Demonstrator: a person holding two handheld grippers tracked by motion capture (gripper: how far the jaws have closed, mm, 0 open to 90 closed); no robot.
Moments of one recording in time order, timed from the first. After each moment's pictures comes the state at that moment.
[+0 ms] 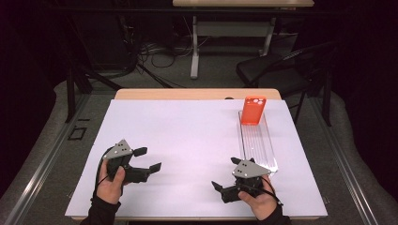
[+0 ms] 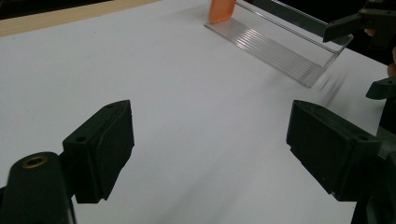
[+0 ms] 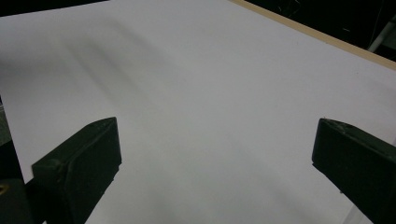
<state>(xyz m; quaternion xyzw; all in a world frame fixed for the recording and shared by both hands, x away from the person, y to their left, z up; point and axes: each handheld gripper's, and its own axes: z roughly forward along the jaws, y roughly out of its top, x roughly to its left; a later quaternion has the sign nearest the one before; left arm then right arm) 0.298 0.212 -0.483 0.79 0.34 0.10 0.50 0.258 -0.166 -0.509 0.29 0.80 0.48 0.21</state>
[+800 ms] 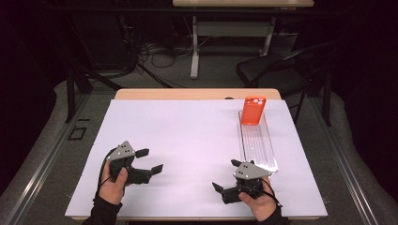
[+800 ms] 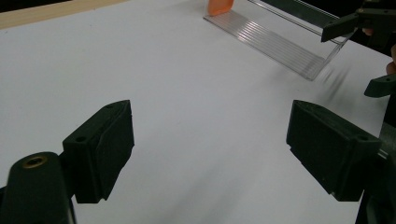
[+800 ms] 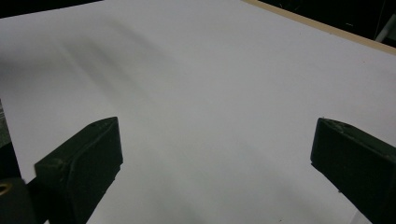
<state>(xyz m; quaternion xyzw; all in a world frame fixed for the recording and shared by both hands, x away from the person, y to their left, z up) 0.299 0.208 -0.489 0.80 0.34 0.10 0.49 0.258 -0.169 -0.521 0.30 0.80 0.48 0.20</state>
